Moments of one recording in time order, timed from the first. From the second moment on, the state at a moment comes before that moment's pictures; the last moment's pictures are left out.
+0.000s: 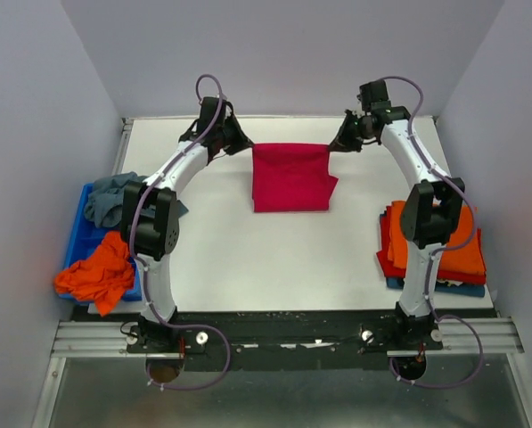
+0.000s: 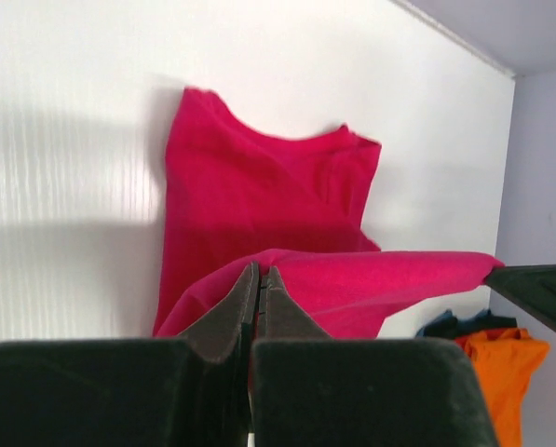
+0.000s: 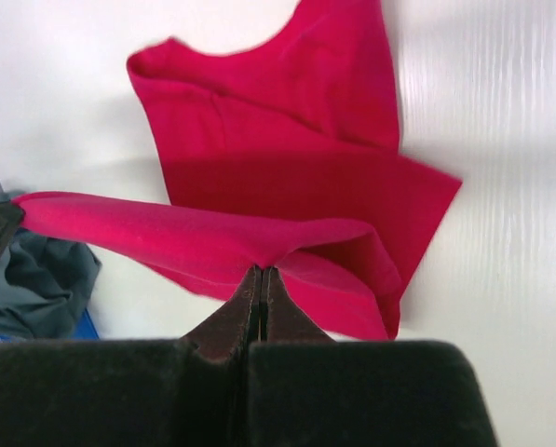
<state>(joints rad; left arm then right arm) -0.28 1.96 1.63 -0.28 0.22 -0.75 0.18 2.06 1.96 -0.81 -0.30 0.56</state>
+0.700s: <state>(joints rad) -0.20 2.39 1.83 -0.05 0.39 -0.77 0.09 2.41 2.11 -0.66 -0.37 0.54</state>
